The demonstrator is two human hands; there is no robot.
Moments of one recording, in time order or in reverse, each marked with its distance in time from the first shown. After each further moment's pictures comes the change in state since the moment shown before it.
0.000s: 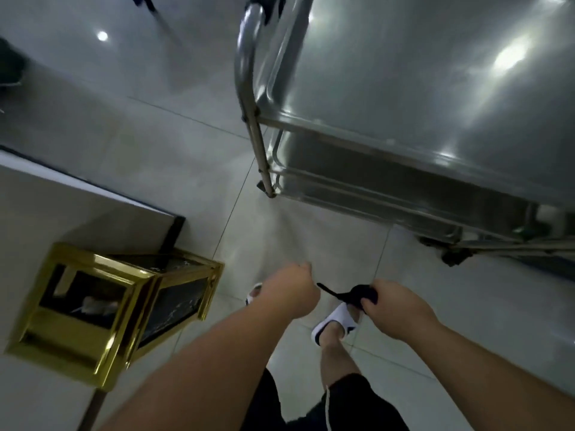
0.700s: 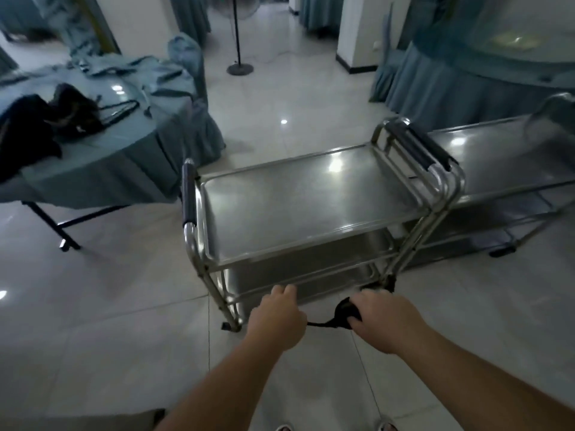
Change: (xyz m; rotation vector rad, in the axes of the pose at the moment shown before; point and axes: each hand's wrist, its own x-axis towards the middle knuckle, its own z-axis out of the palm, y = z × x) left_hand -0.190 0.076 -0.115 0.378 0.338 0.448; right_hand -0.249 -0.047 -0.076 -0.099 0.602 0.070
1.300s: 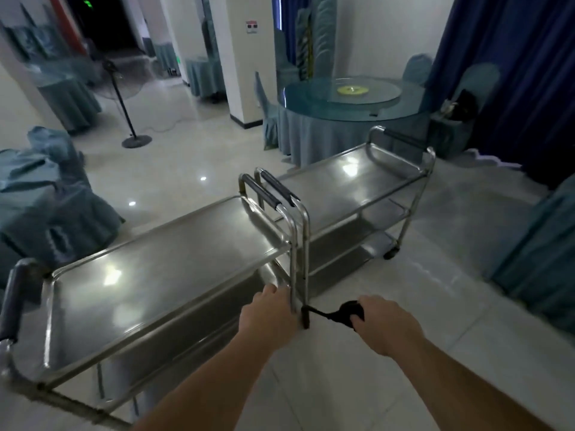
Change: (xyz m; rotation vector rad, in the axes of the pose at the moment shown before) left_hand 0.030 0.358 0.051 0.228 0.069 0.343; right_hand -0.151 0.323 -0.011 0.363 0.145 0.562
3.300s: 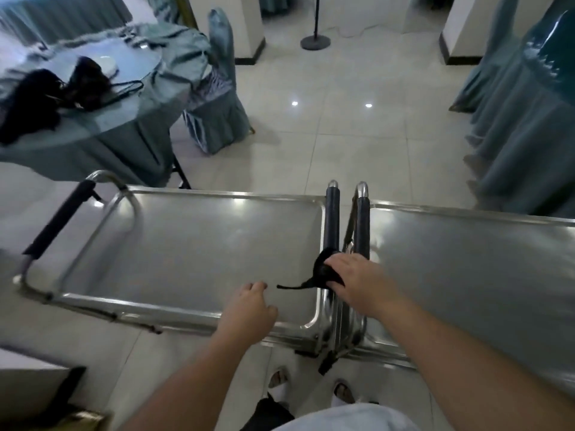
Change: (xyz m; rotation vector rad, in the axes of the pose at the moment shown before) left_hand 0.392 -0.063 -0.045 -0.409 0.054 -0.875; right_hand 0.620 -0.138 -0.060 -0.120 -0.222 -1.127
